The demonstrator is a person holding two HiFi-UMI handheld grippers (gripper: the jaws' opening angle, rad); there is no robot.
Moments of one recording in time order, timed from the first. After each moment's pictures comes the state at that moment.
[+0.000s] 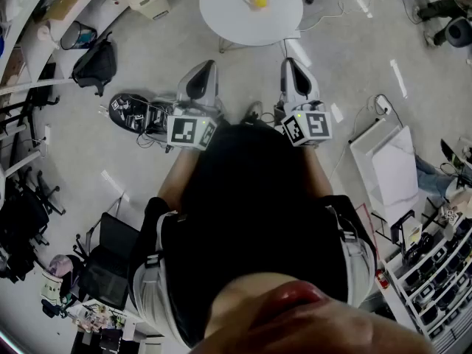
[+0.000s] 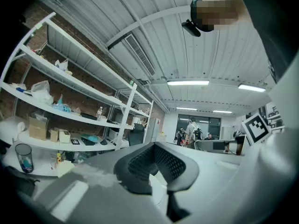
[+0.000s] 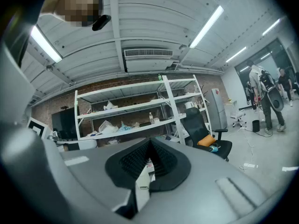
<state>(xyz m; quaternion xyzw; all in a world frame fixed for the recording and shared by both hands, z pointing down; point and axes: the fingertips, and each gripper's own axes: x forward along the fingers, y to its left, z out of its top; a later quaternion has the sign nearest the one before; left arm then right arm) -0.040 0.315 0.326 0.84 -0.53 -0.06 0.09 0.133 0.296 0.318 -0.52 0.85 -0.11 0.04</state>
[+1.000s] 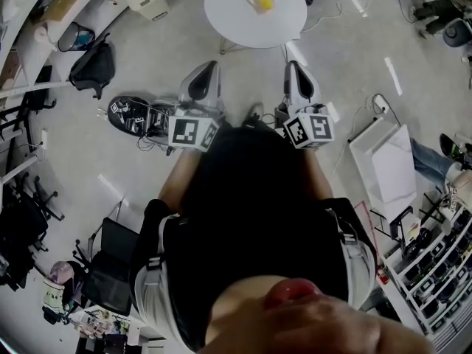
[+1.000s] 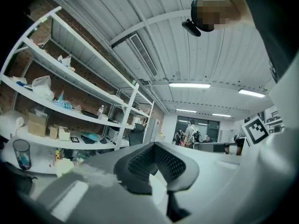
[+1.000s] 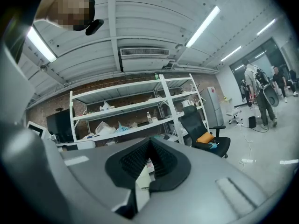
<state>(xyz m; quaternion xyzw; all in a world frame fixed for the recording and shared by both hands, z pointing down) -0.080 0.307 0.329 0.84 -0.53 -0.07 0.11 0.101 0.292 0.322 -0.53 0.83 -0.13 0.04</state>
